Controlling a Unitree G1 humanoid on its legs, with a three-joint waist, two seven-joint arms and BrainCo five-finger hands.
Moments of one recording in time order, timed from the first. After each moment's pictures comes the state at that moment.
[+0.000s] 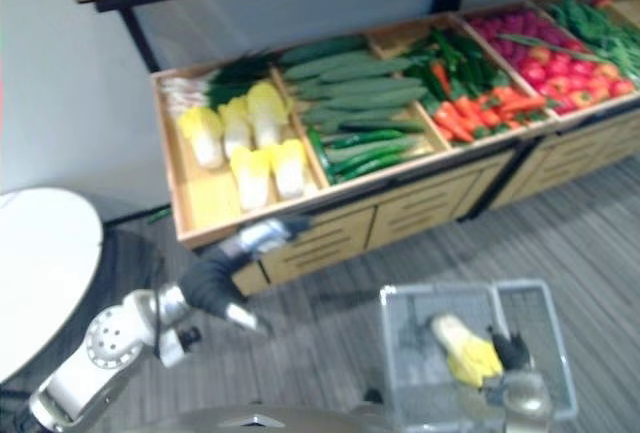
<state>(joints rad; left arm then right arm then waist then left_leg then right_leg) 0.24 0.51 -0.27 -0.39 -0.34 -0.26 -0.26 0.17 -0.30 -0.55 0.84 -0.34 -0.13 0.02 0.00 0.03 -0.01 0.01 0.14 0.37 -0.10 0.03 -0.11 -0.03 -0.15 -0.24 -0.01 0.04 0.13</state>
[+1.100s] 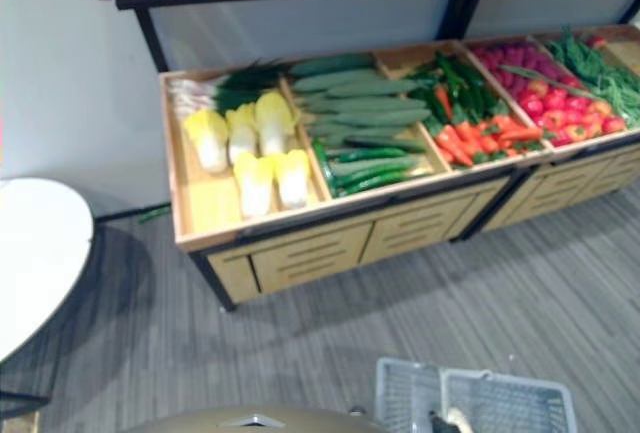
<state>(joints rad) 0.22 0.02 0.53 1.07 0.18 -0.06 0.13 0.20 -0.11 -0.46 1.12 -0.30 -0.10 -0.04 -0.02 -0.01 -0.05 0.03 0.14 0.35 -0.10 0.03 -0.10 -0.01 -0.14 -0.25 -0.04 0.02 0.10</state>
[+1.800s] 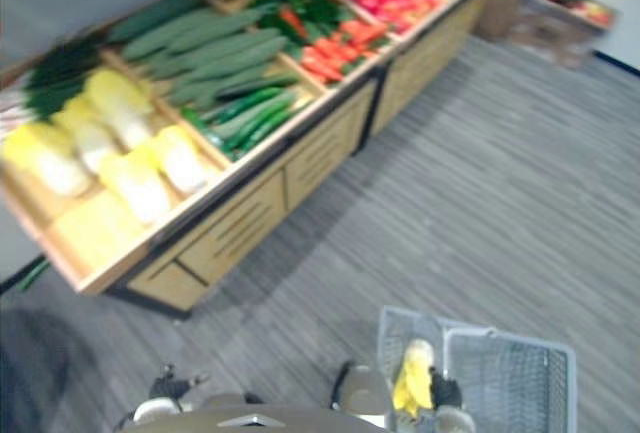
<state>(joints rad) 0.14 0.04 0.27 0.99 0.22 -0.06 0.19 0.13 -0.13 -0.38 1.04 -0.17 -0.13 -0.06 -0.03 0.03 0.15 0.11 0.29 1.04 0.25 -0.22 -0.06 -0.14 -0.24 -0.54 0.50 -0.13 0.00</state>
